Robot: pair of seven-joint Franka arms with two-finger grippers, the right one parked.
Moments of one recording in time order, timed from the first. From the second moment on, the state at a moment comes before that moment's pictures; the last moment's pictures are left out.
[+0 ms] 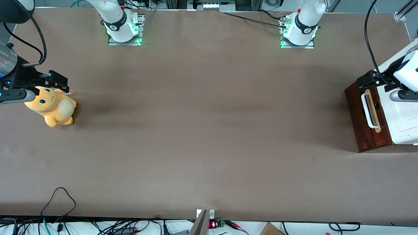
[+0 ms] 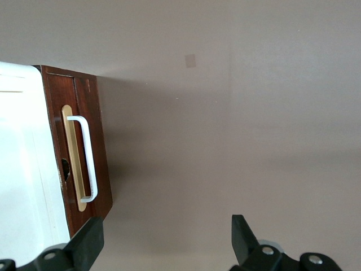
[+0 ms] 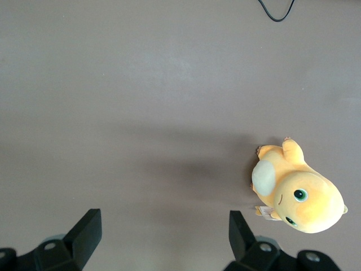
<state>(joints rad) 0.04 0.06 -0.01 -1.60 0.01 1.58 0.04</state>
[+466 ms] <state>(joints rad) 0.04 0.06 -0.01 -1.57 0.01 1.55 0.04</state>
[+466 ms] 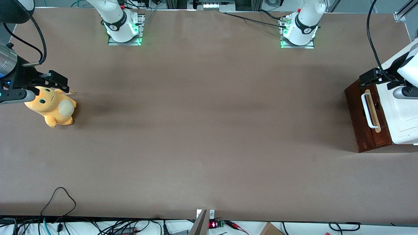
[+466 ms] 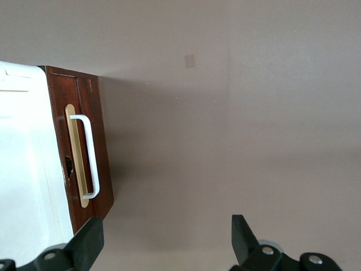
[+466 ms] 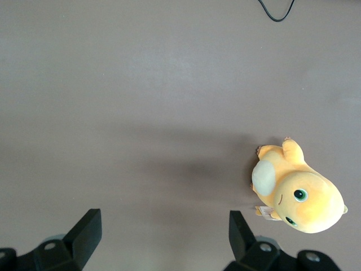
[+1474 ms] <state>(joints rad) 0.05 0.06 -0.05 -1.57 0.06 1.54 0.05</state>
